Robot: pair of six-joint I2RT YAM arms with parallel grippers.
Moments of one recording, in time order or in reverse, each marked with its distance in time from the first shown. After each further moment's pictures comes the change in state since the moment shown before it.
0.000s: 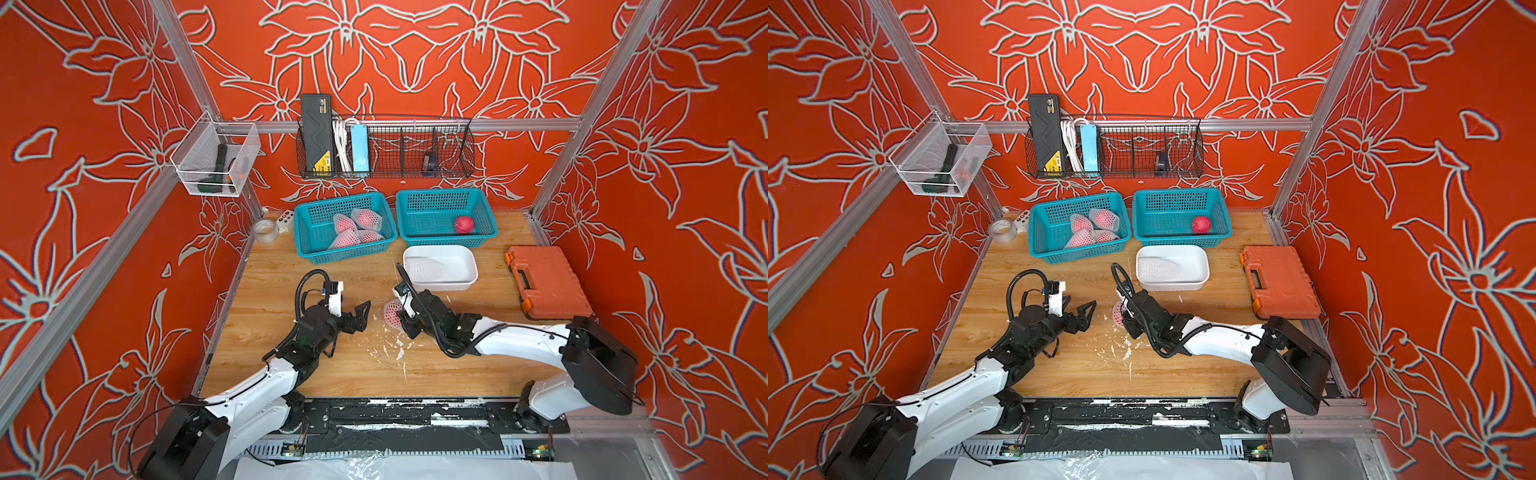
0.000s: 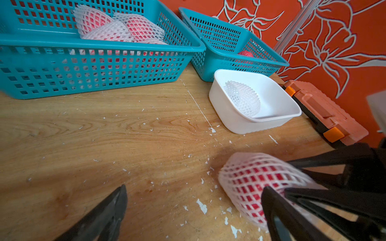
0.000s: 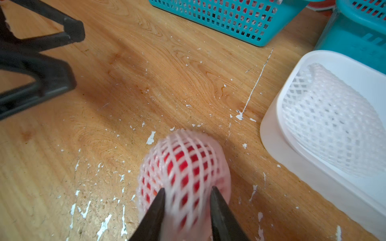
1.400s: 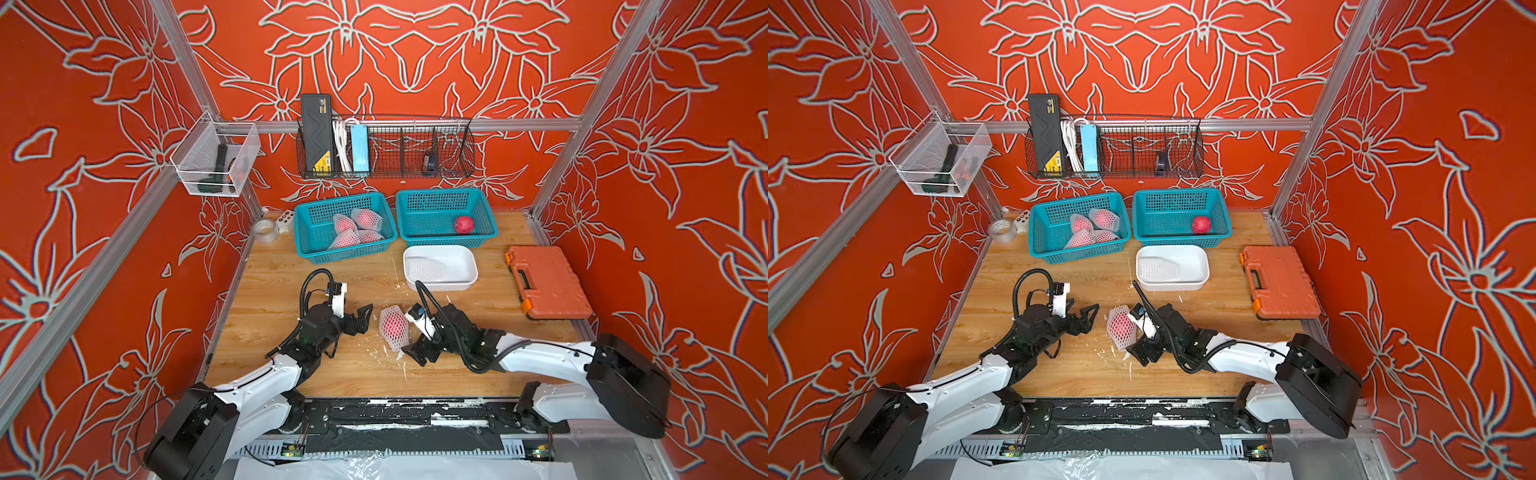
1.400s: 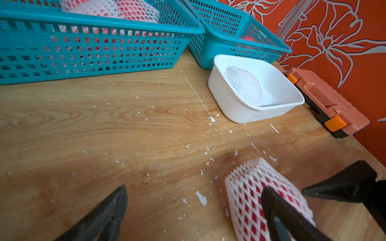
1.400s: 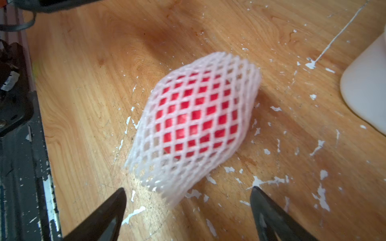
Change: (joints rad) left arm 0.000 0.077 -0.002 0.032 0.041 0.000; right arm -0.043 -0.153 -0.276 0.095 -0.360 -0.075
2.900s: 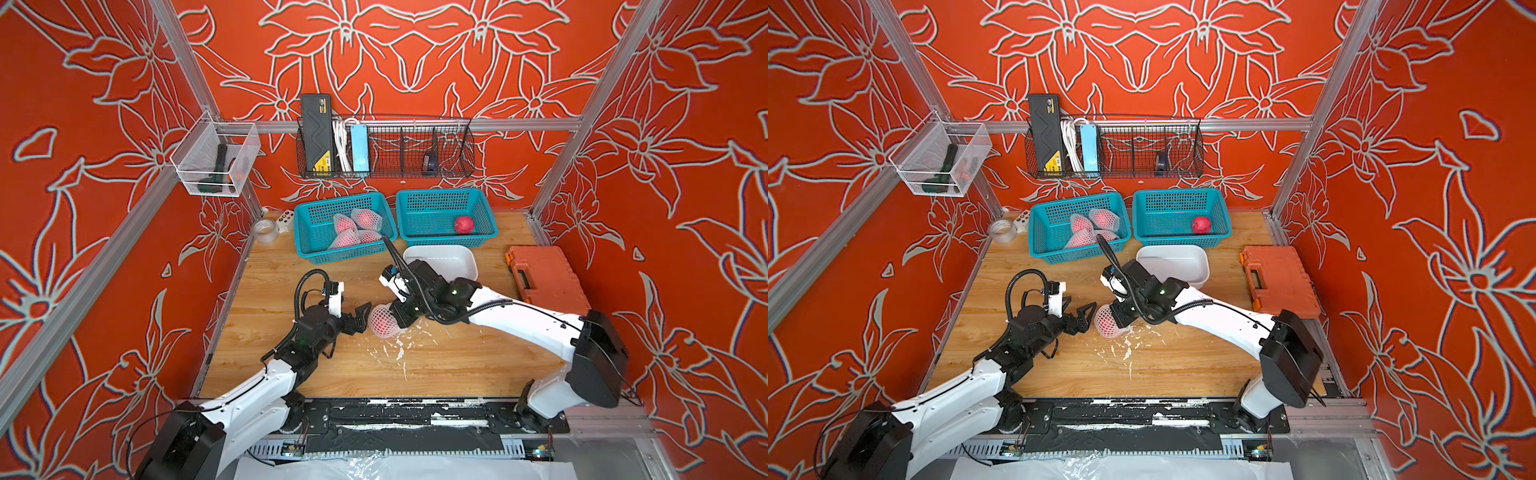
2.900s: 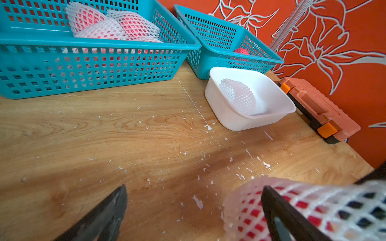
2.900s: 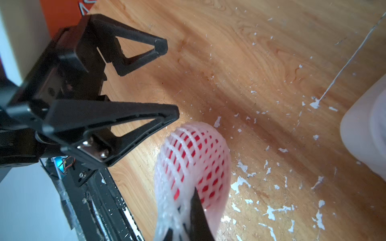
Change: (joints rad) left arm 0.000 -0.116 0.008 -0.084 -0.016 0.003; right arm -0.006 0.274 0.777 -0.739 -0.078 0.194
